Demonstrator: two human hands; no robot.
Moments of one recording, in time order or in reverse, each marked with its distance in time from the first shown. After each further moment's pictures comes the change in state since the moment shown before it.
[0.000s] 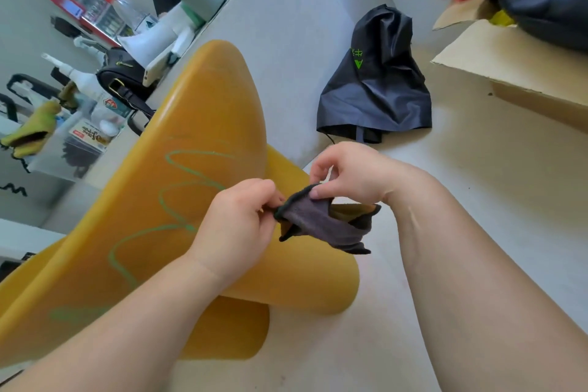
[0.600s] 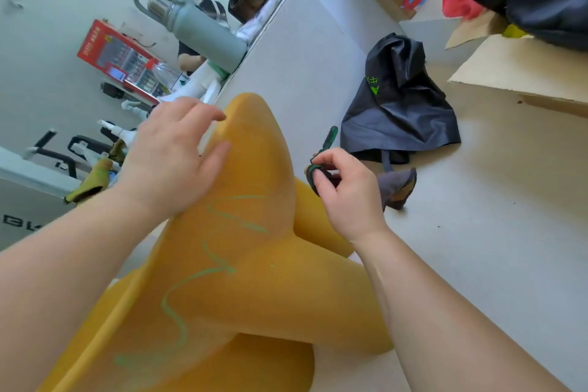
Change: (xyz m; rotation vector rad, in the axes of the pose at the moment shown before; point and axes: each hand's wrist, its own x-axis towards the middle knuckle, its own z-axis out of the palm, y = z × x) left_hand 0.087 -0.022 -0.138 0.607 0.085 0.118; right_hand 0.041 -0.035 0.061 0.521 0.891 -0.187
